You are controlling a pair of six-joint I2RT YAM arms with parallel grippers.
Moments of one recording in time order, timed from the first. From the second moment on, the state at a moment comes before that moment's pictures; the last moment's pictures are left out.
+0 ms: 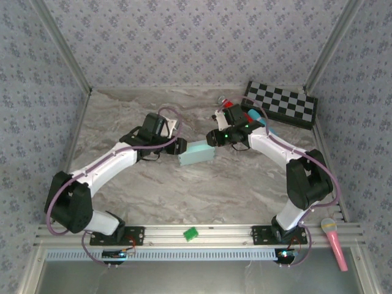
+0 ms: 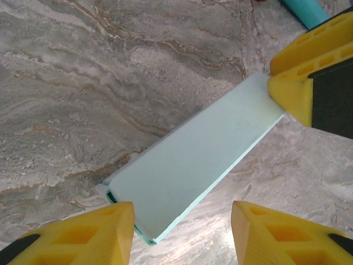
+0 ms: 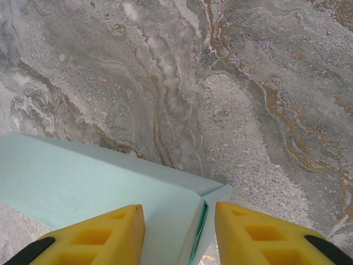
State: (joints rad) left arm -0.56 1.42 1.02 -0.41 0.27 -0.36; right arm 0.49 1.66 1.20 -0.45 -0.28 0.19
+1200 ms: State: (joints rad) left arm -0.56 1.53 1.08 -0.48 0.20 -0.39; right arm 0.49 1.66 1.16 -0.40 -0.28 0.20
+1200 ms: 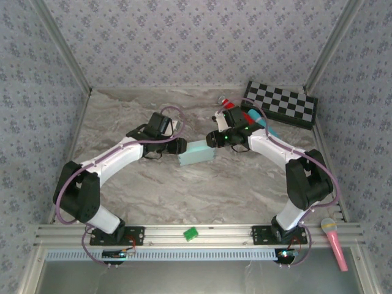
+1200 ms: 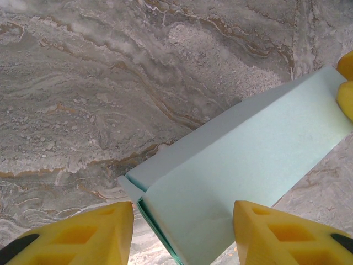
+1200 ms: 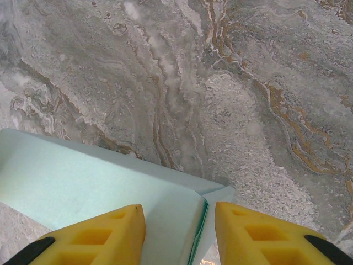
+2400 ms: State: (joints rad) left arm -0.56 1.45 0.97 -0.43 0.15 -0.37; right arm 0.51 1.66 1.11 -0.34 -0.26 0.23
